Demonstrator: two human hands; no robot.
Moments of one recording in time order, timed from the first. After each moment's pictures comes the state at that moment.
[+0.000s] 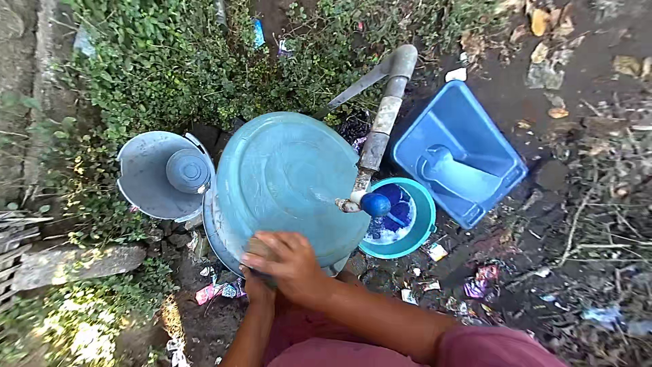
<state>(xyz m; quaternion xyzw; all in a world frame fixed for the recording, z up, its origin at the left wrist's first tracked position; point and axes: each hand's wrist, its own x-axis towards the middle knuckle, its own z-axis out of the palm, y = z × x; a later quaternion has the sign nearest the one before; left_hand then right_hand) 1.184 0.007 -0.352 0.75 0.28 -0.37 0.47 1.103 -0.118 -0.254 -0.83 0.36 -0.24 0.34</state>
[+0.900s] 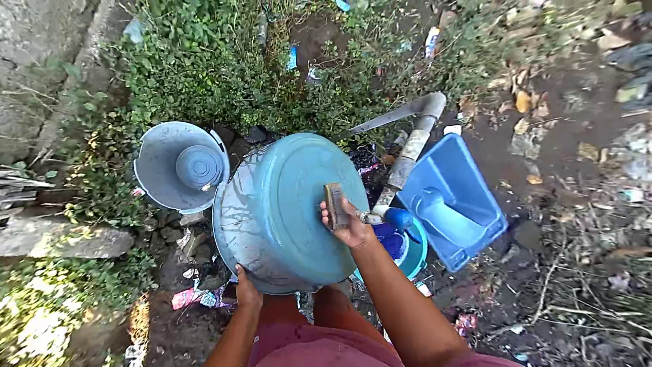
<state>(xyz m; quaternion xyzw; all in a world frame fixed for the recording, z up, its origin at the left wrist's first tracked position) 1.216 0.032 -0.361 0.70 0.29 -0.38 0.53 1.052 -0.220 -0.321 -0.03 0.32 -0.31 0.90</state>
